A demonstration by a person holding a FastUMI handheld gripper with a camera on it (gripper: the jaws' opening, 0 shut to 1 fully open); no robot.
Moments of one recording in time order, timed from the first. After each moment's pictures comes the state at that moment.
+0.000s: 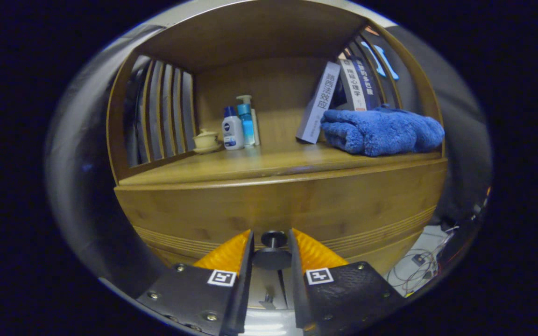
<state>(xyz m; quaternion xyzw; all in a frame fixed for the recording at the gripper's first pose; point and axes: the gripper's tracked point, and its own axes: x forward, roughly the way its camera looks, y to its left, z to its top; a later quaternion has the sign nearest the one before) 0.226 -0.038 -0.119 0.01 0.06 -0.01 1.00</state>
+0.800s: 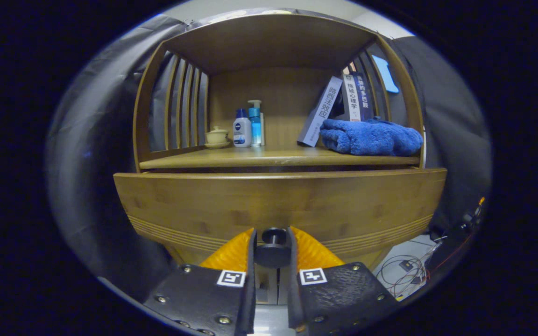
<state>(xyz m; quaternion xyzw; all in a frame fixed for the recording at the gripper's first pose) 0.152 -0.031 -0.129 0.00 0.05 0.00 1.00</state>
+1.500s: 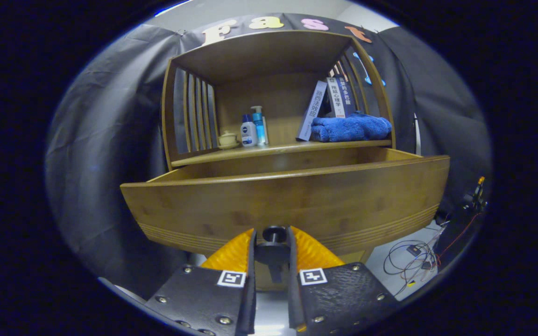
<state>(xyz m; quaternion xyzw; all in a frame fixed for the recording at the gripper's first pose) 0.071 -0.027 -0.147 0.02 0.05 0.01 1.00</state>
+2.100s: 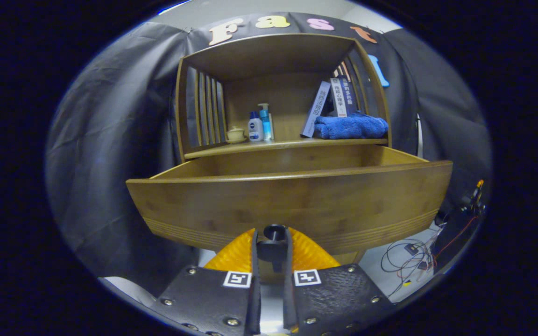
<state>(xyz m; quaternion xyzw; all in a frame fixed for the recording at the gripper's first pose) 0.033 -0.021 -0.148 0.00 0.06 0.02 1.00</state>
